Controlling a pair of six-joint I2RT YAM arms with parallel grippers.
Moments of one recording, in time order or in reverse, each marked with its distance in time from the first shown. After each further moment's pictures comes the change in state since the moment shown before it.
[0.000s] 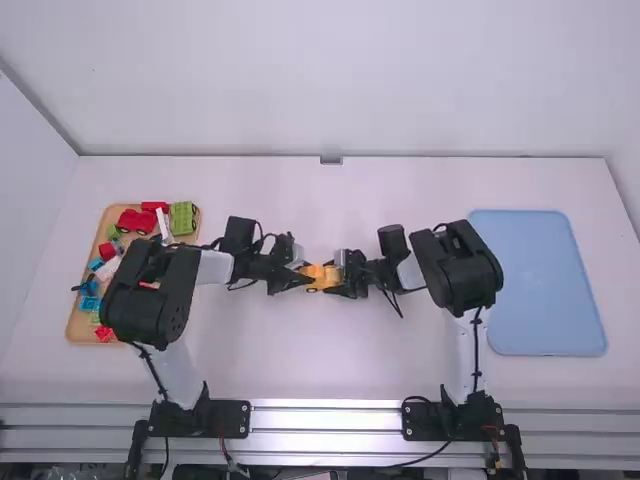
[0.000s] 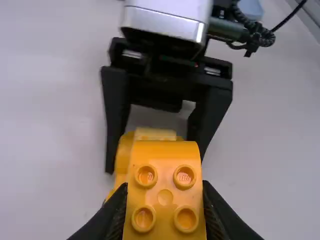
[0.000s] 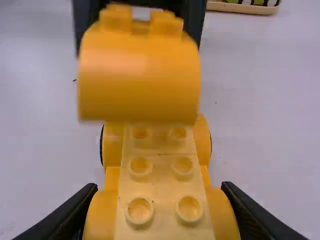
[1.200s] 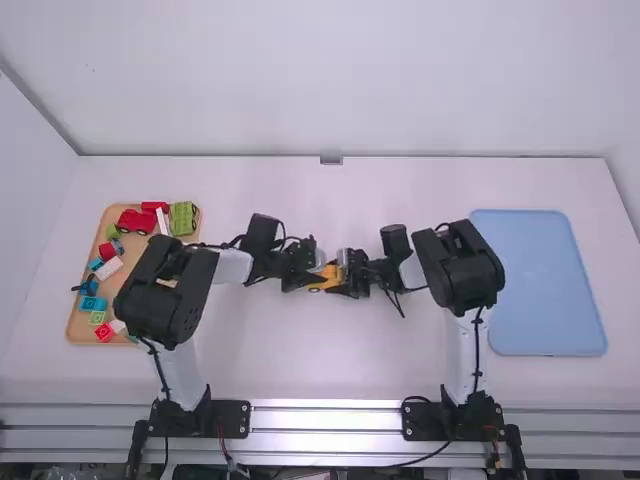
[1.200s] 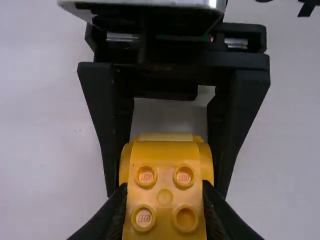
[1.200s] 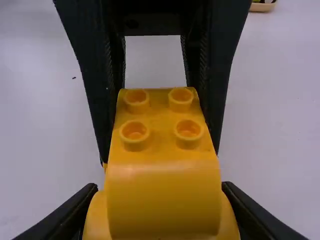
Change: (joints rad) left arm -0.121 0.030 0.056 0.002 -0.242 0.038; right arm -0.019 0.000 0.002 -0.013 -0.007 0.000
